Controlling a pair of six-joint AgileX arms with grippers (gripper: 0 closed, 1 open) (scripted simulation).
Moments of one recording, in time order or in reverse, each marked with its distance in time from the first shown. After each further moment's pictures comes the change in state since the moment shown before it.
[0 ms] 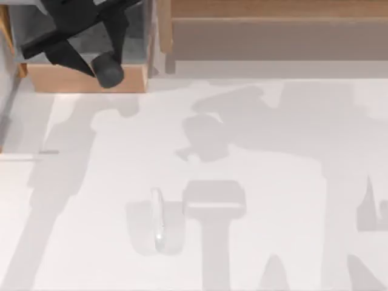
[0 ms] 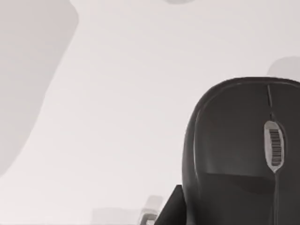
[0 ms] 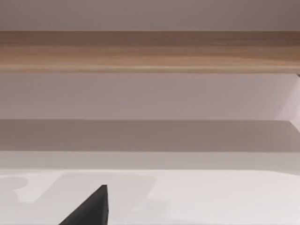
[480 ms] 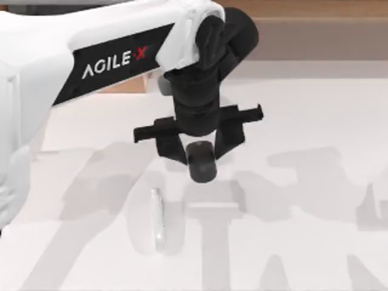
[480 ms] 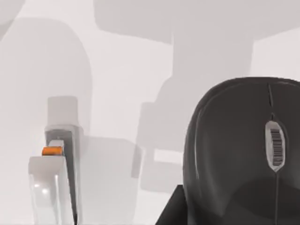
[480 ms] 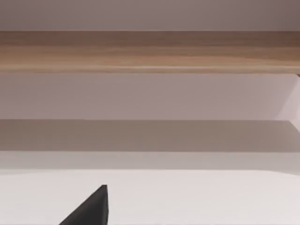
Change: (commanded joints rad) left arm -0.464 -0.140 -0.518 0.345 -0.210 -0.191; right arm 0.000 0.000 0.000 0.000 0.000 0.000
